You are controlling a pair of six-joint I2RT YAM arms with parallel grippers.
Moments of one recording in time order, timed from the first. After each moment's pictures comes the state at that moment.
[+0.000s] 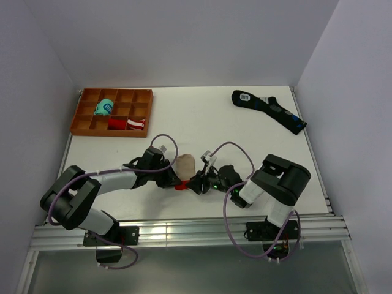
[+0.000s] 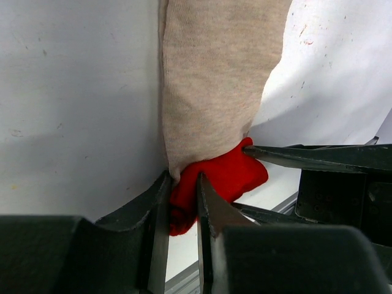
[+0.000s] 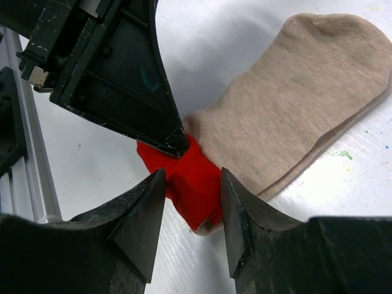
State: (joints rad) left arm -0.64 1.47 0.54 0.04 0.28 -0.97; right arm 0.86 1.73 0.27 1.19 -0.24 0.40
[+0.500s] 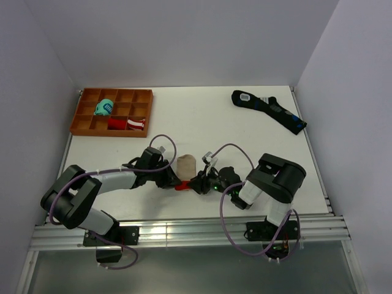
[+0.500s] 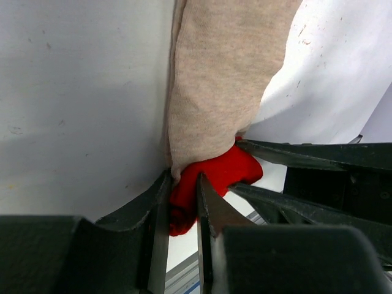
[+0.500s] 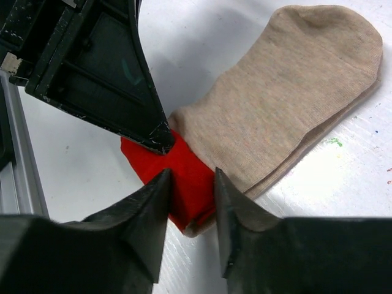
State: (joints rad) left arm -0.62 1.48 0.53 0.06 0.34 -1.00; right arm 0.86 1.77 0.25 1.24 -0.19 0.41
